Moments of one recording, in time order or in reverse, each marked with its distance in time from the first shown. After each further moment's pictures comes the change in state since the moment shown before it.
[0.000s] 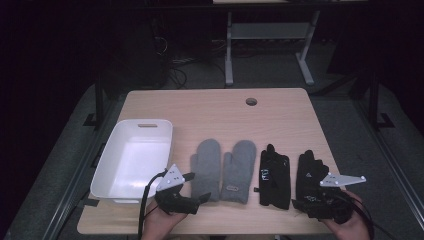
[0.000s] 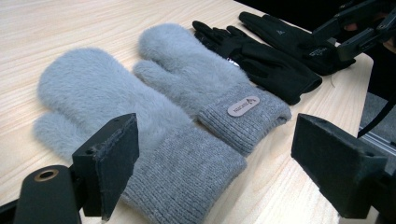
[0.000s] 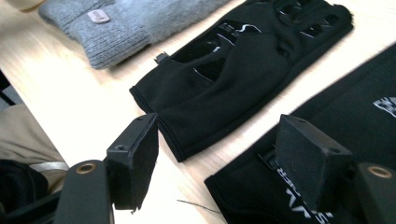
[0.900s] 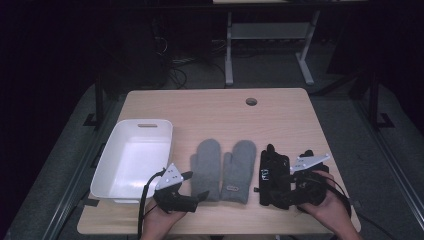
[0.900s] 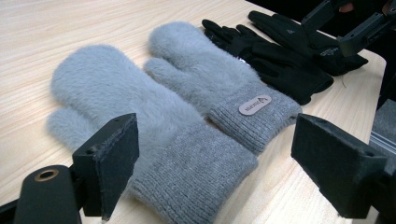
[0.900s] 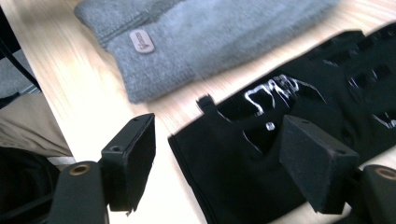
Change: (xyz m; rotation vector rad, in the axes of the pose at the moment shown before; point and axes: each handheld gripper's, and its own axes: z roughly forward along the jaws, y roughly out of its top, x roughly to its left) left arm 0.005 -0.002 0.000 -0.005 0.028 -0.018; right arm 0.032 0.067 0.033 0.118 0.080 -0.144
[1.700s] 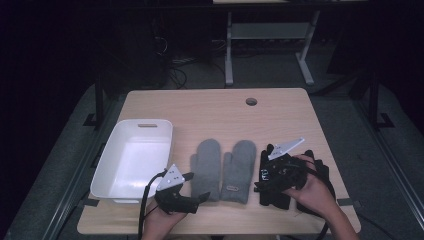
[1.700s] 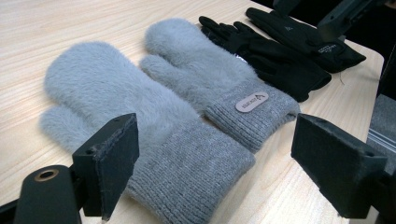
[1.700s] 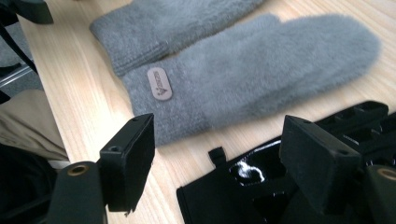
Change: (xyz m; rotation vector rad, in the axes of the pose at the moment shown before) left arm -0.002 -0.001 0.002 0.008 -0.009 0.011; right arm 0.011 0.055 0.017 0.074 0.024 -0.117
